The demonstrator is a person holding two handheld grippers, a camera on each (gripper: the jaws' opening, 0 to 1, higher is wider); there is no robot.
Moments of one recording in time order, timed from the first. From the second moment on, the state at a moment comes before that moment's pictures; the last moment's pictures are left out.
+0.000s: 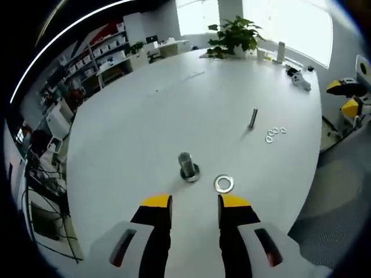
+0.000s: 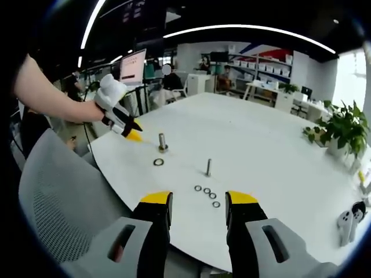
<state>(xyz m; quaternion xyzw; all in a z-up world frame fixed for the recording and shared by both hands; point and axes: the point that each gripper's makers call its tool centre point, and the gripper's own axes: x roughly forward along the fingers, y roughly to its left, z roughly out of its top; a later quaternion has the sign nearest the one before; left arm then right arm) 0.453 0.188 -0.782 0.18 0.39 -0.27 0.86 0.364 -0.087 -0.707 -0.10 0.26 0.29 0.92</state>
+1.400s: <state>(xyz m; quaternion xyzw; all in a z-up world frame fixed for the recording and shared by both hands) 0.465 0.153 -0.803 0.20 0.42 -0.30 0.84 0.365 -0.086 -0.704 -0.09 0.25 0.29 0.92</state>
